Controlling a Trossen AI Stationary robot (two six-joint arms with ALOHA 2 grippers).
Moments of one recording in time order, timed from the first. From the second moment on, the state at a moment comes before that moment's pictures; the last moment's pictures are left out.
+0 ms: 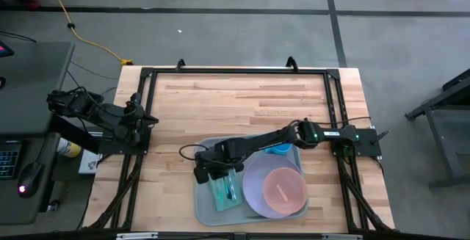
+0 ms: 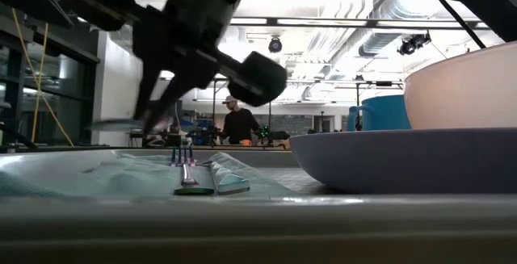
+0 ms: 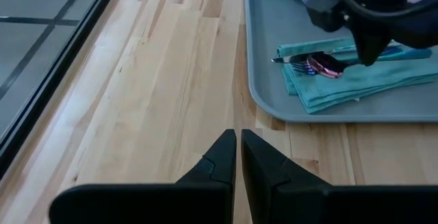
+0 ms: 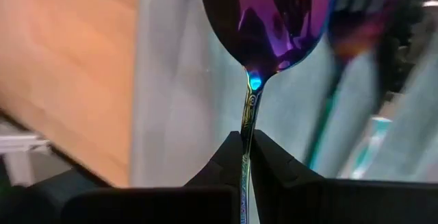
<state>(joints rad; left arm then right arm) -0.36 0.30 0.77 -1.18 -0.44 -0.26 0.22 2.50 2.31 -0.94 -0.19 1.45</state>
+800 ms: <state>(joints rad) -0.36 0.30 0.77 -1.18 -0.44 -0.26 0.22 2.50 2.26 -0.89 -0.22 1.42</state>
